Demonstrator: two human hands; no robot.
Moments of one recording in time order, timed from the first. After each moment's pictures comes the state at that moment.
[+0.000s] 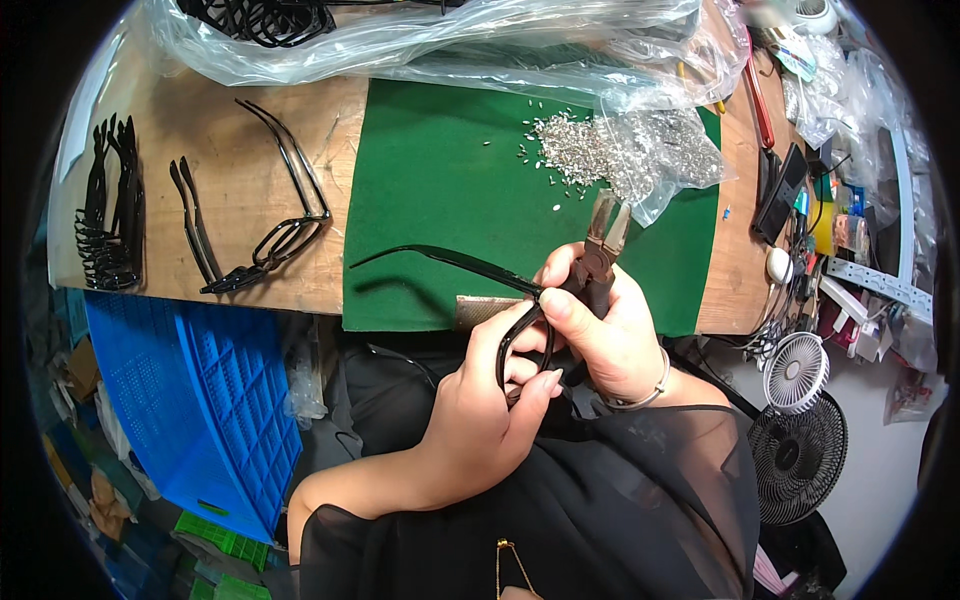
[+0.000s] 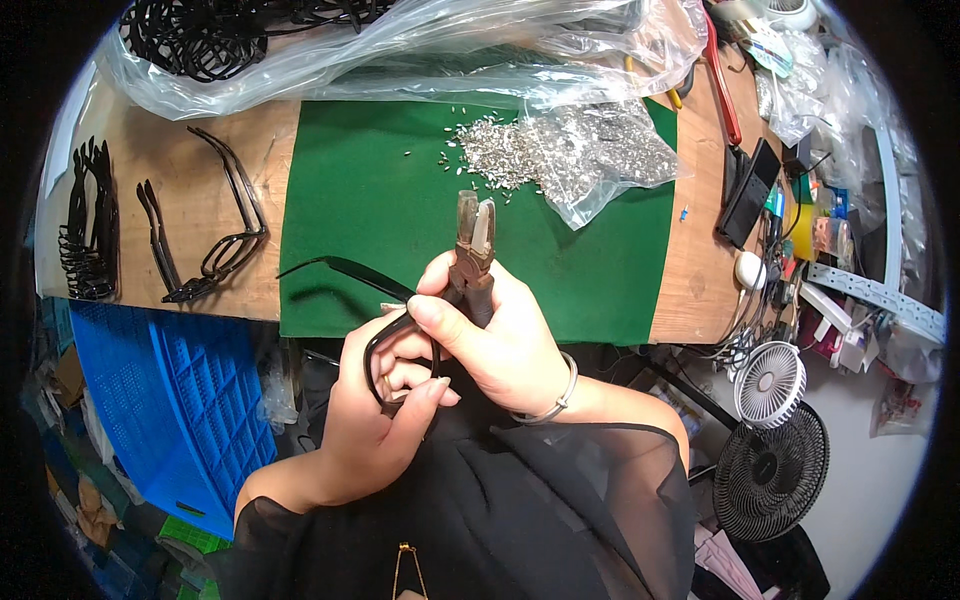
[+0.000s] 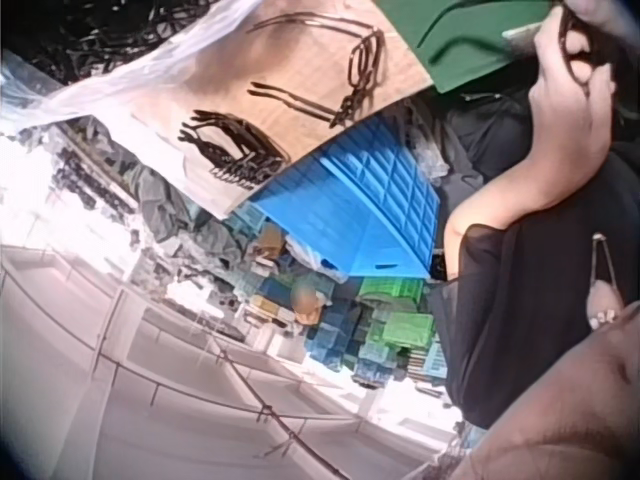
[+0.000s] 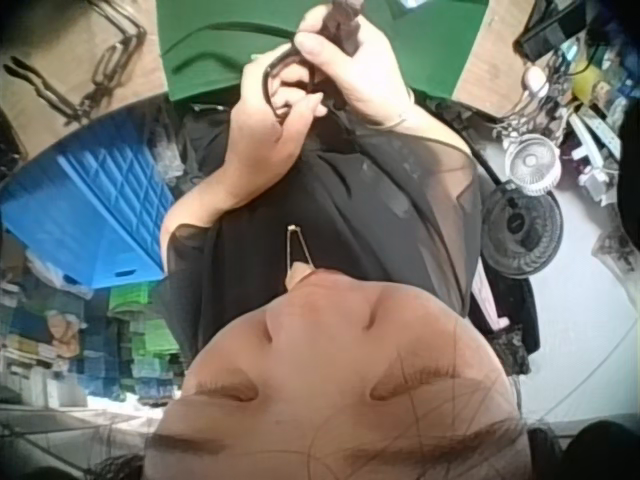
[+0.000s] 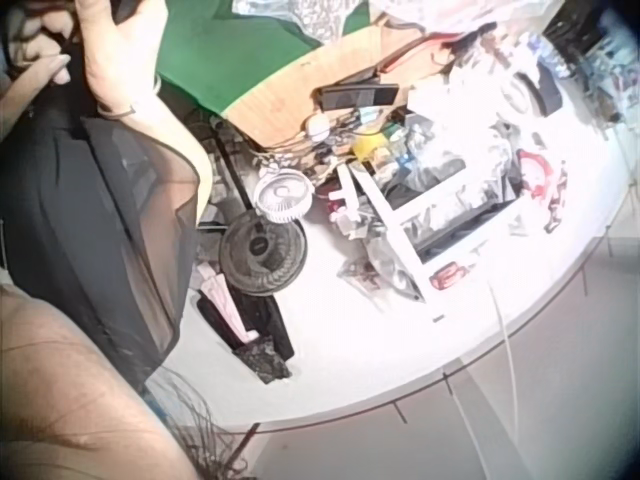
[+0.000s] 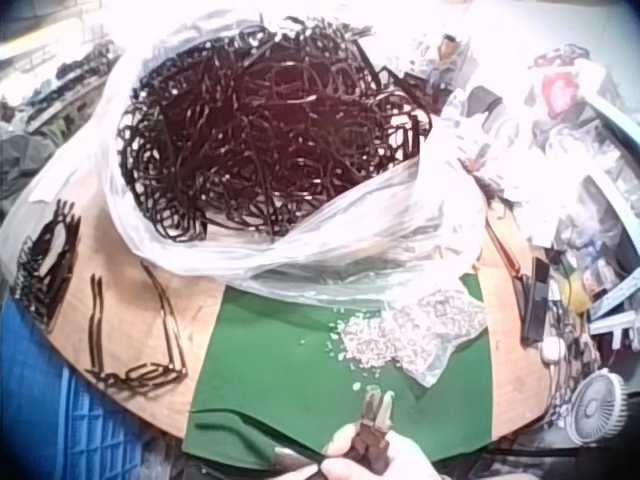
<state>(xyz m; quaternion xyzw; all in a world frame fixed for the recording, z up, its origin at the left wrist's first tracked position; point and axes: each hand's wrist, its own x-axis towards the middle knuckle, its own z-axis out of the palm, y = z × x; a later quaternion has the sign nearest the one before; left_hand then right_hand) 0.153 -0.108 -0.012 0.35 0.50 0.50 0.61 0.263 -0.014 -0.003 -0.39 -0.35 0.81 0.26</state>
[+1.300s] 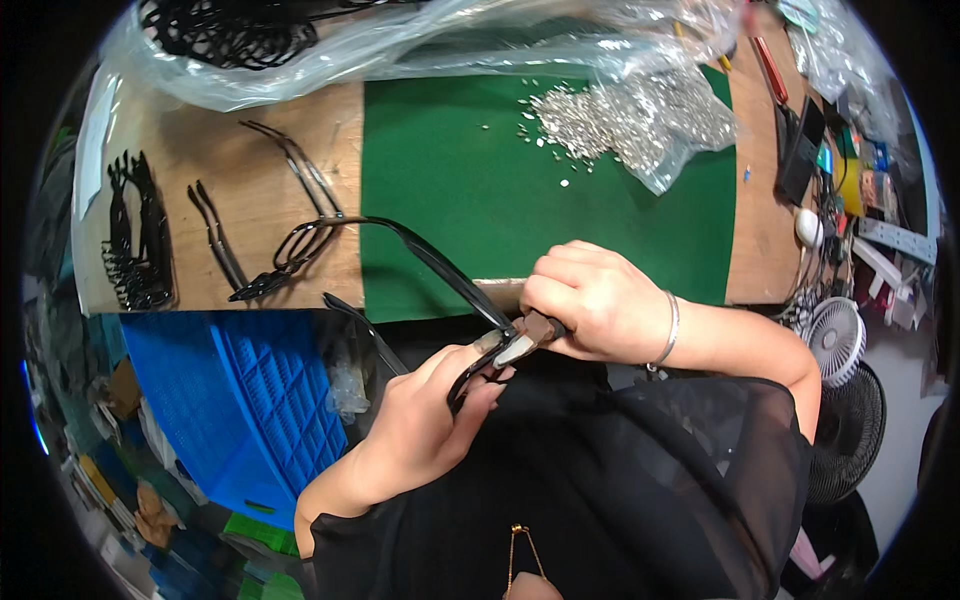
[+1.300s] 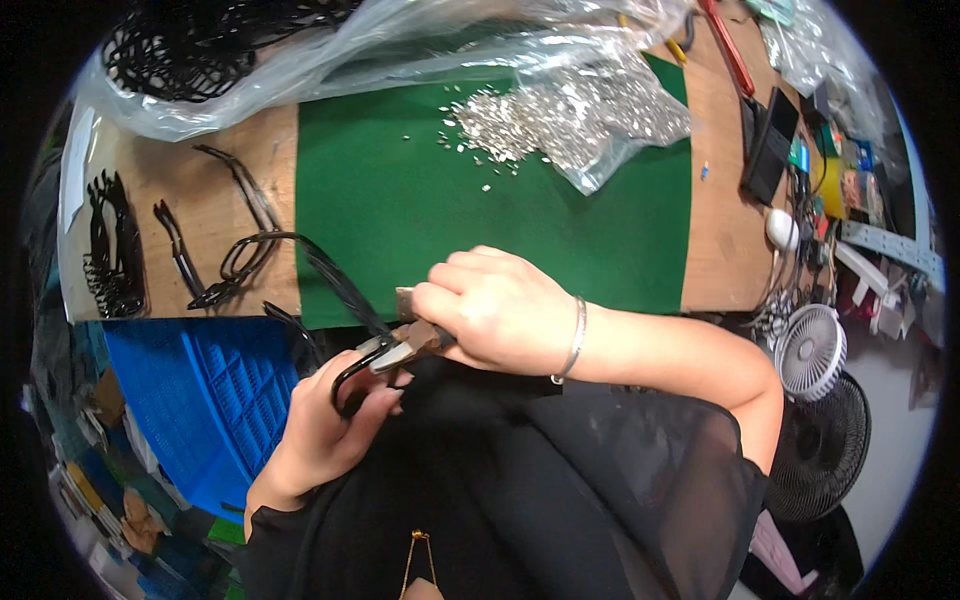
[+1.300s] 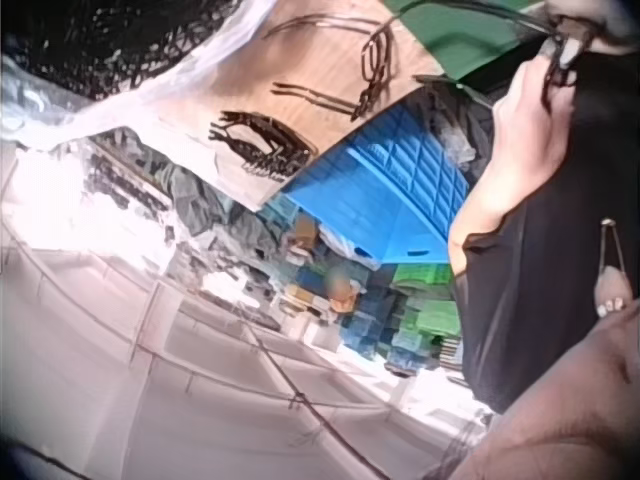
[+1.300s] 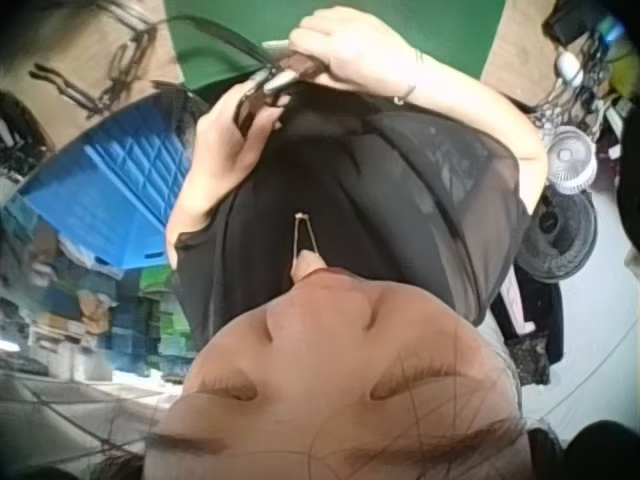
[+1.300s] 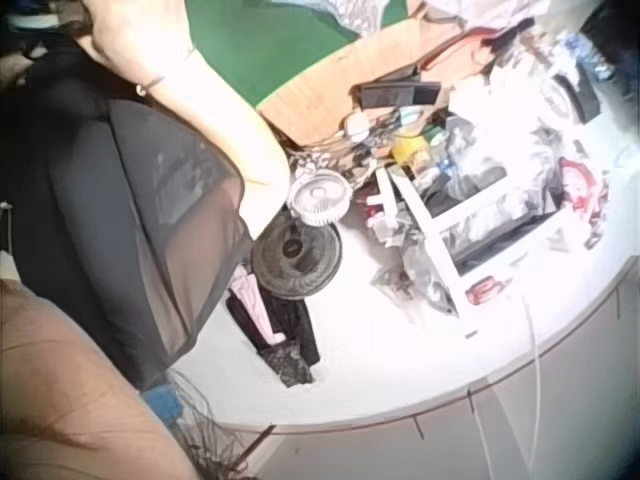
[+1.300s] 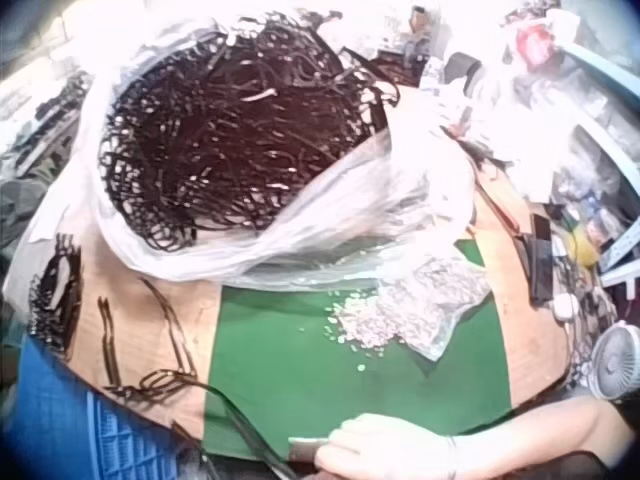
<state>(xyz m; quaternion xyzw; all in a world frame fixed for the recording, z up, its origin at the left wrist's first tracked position) 0.107 -0.123 0.000 0.54 0.58 0.33 0.51 0.279 0.009 -0.027 -0.13 -0.92 0.36 0.06</state>
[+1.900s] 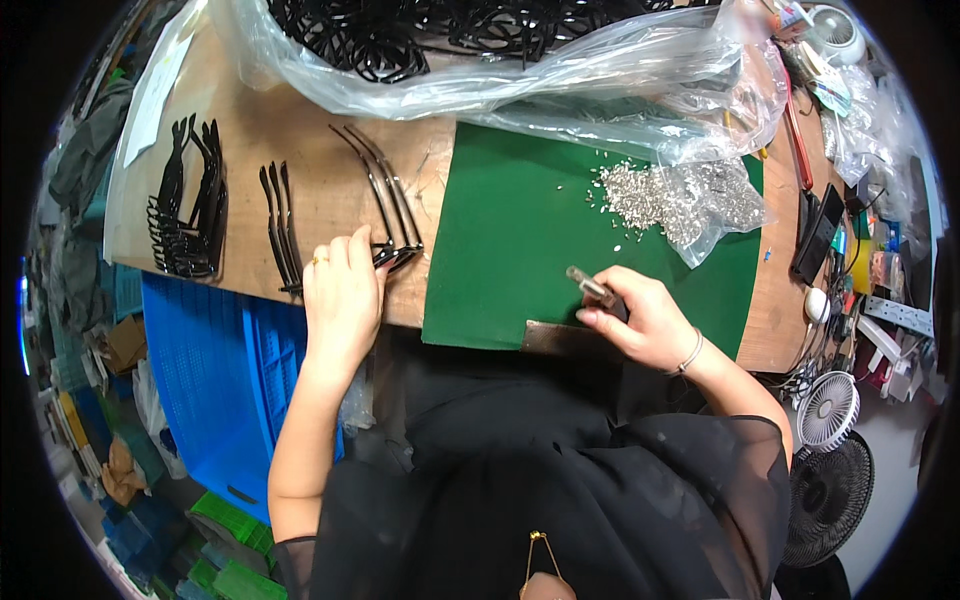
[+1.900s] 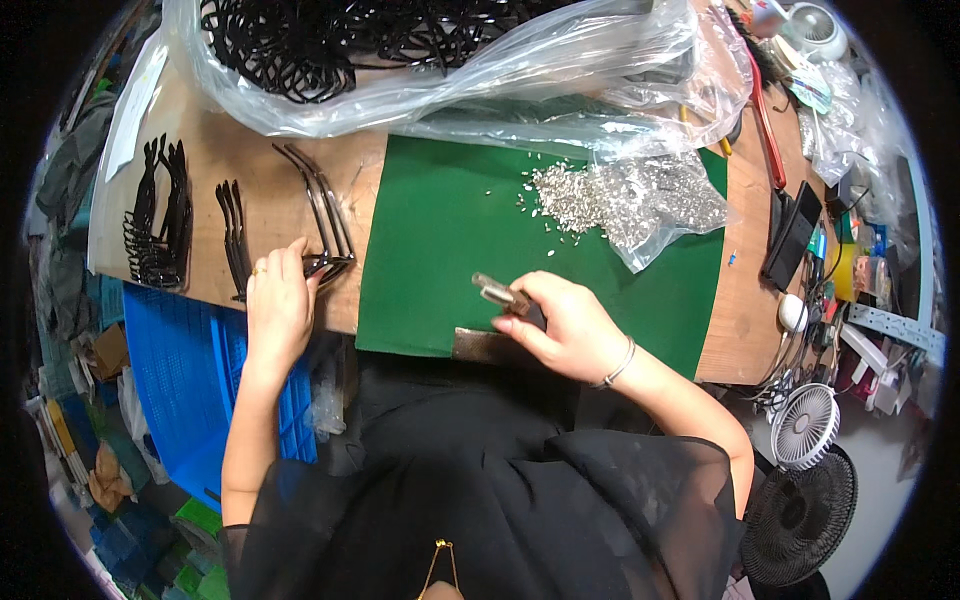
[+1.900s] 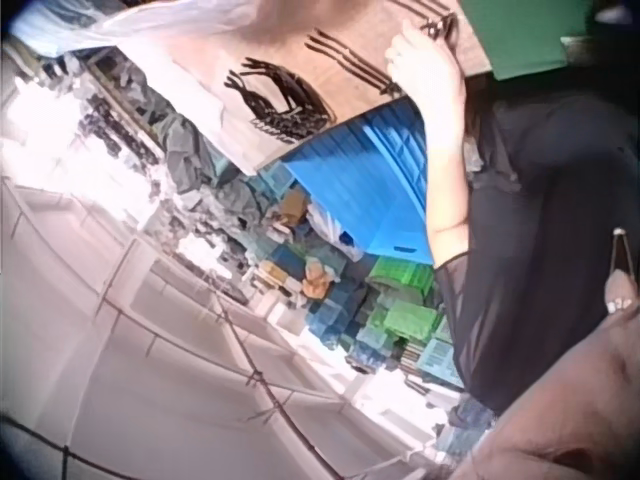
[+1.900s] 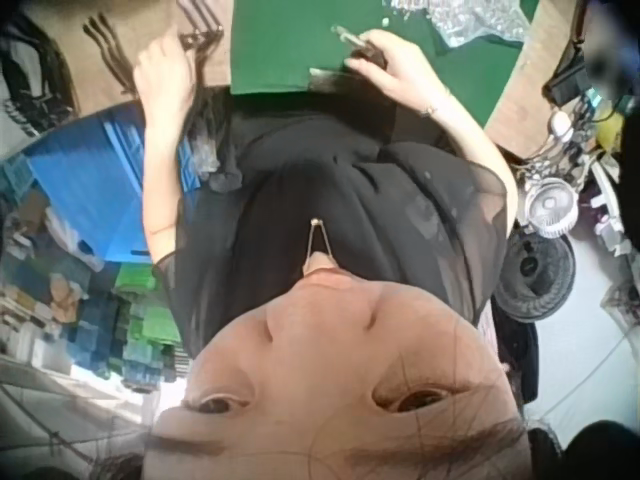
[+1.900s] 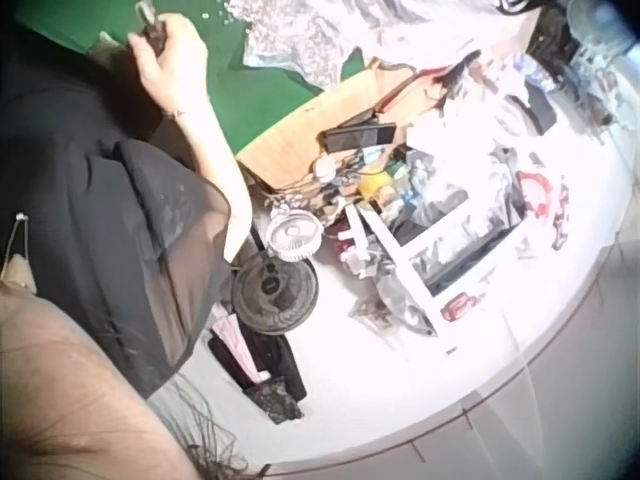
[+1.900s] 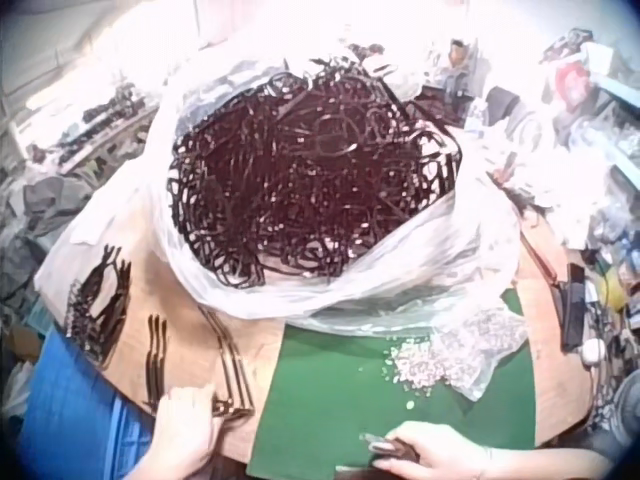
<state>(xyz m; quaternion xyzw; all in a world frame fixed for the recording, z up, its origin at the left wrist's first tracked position) -0.003 -0.099 -0.051 0.62 0.79 0.02 0.04 0.275 0.026 -0.038 -0.31 -0.81 0.50 0.06</state>
